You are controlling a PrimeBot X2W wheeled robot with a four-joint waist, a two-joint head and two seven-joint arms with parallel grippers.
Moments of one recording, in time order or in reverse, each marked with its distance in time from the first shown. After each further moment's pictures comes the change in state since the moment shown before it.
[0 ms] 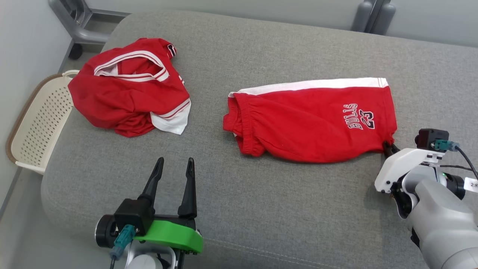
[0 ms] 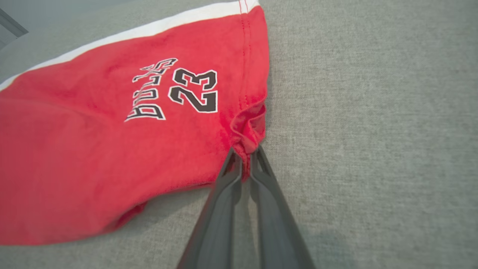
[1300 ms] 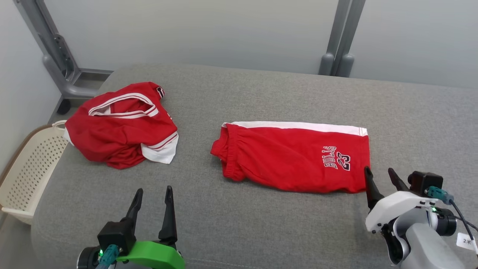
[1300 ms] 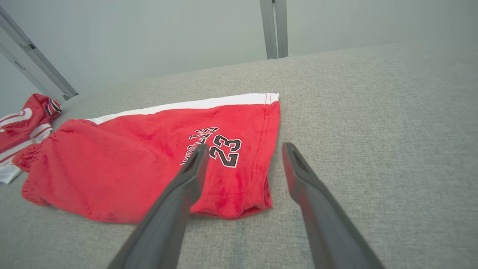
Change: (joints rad) left arm 0.112 0.058 0.030 0.002 -0.052 0.058 0.044; right arm 0.369 0.076 -0.174 -0.428 -0.165 0.000 -0.056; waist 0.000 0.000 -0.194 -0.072
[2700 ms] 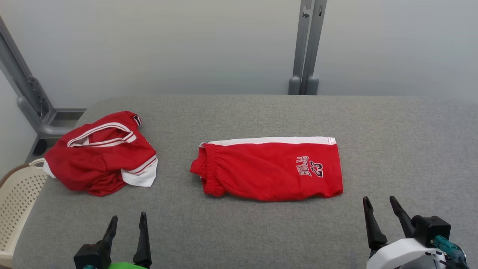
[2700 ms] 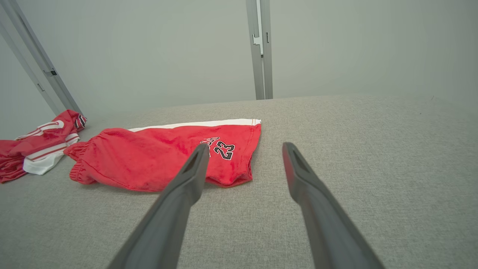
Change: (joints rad) left arm 0.062 0.082 0.053 0.100 -0.058 -0.026 -0.044; right arm 0.417 0.087 -0.077 -0.573 -0.188 0.000 0.052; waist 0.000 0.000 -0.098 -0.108
